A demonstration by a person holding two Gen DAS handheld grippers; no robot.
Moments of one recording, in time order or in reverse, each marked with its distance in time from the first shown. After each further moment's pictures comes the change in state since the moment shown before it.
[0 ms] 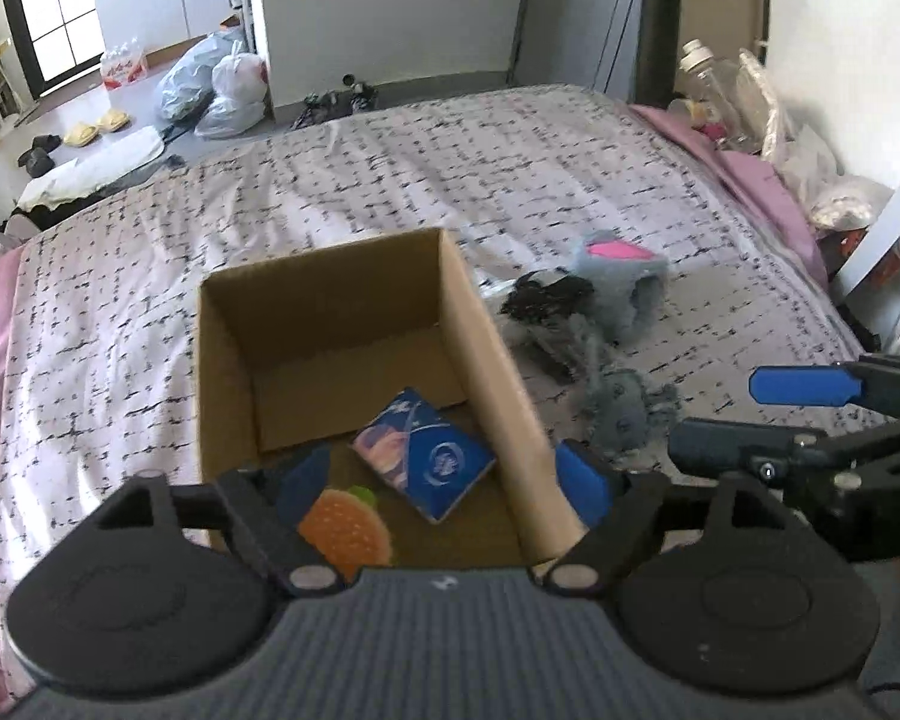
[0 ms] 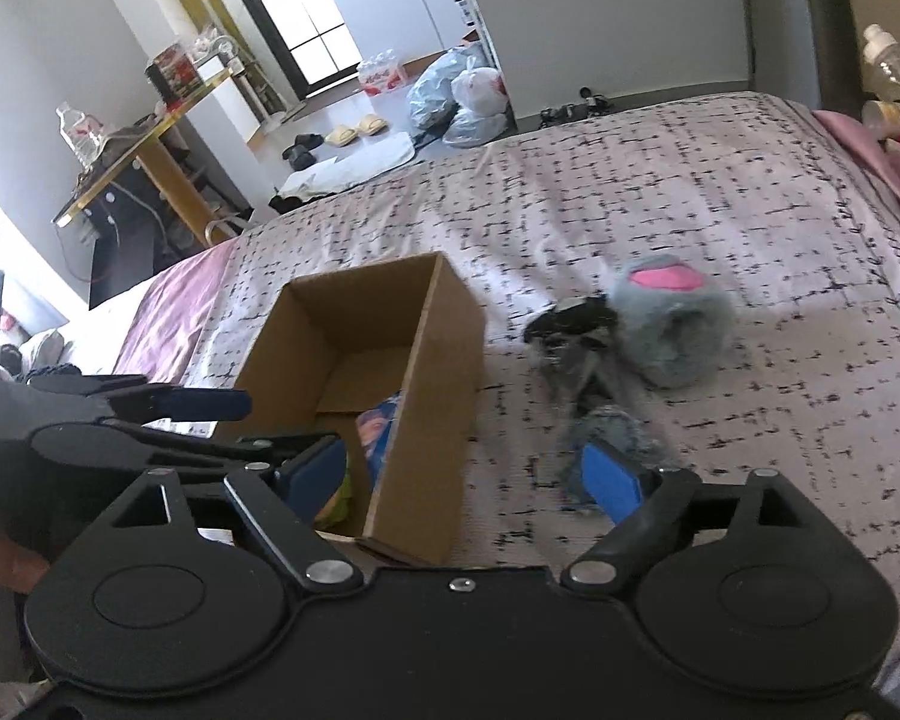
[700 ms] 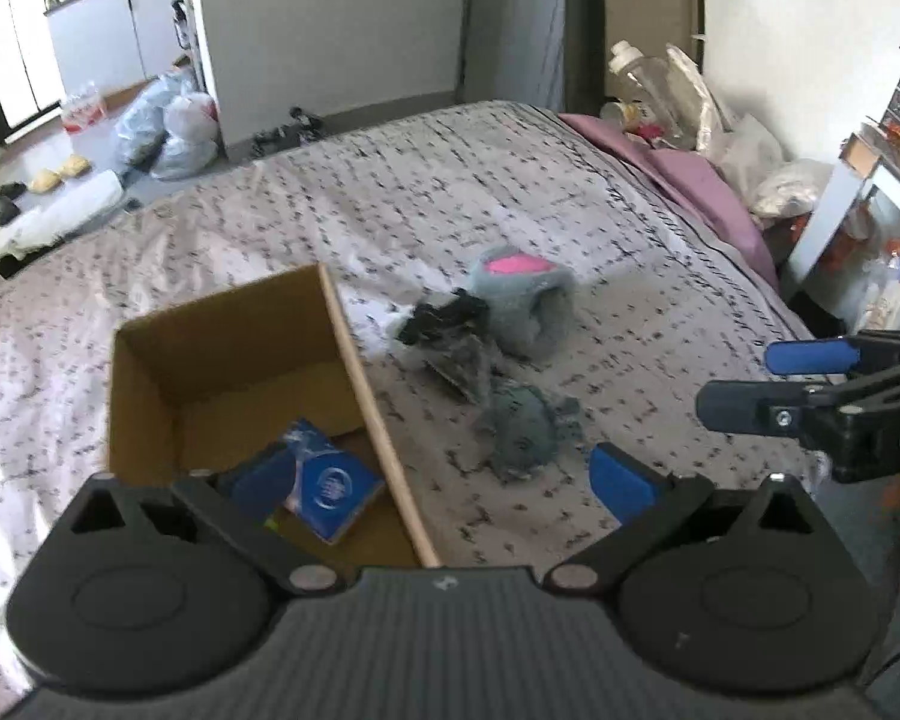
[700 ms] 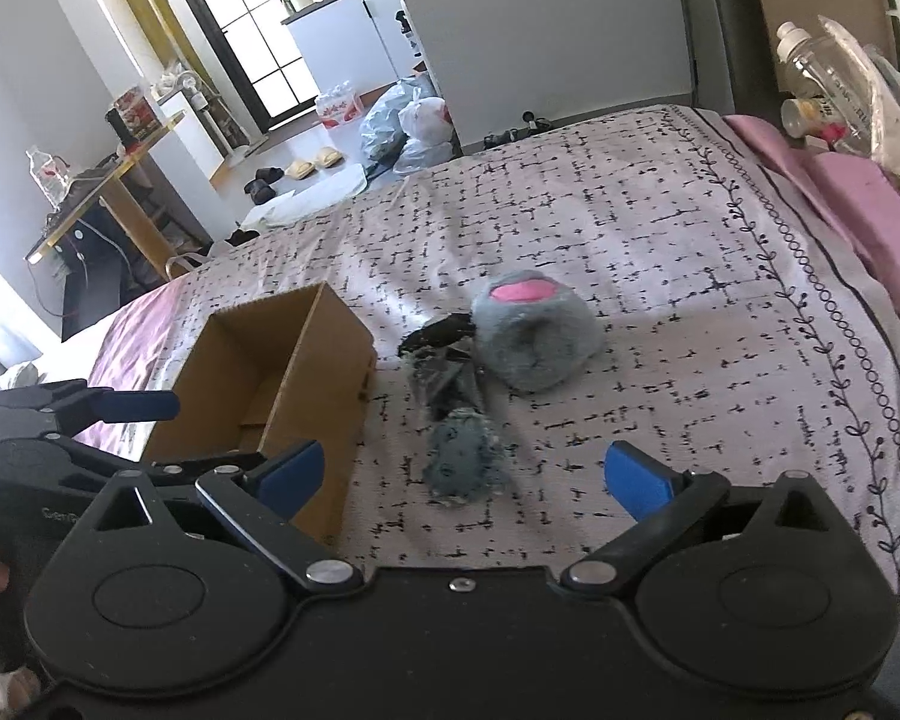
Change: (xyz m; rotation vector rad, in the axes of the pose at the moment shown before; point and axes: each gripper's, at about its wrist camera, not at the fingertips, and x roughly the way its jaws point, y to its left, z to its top) left arm -0.006 -0.059 0.002 0.070 -0.033 -0.053; right arm -0.038 -0.072 -0.011 0.032 -0.051 -0.053
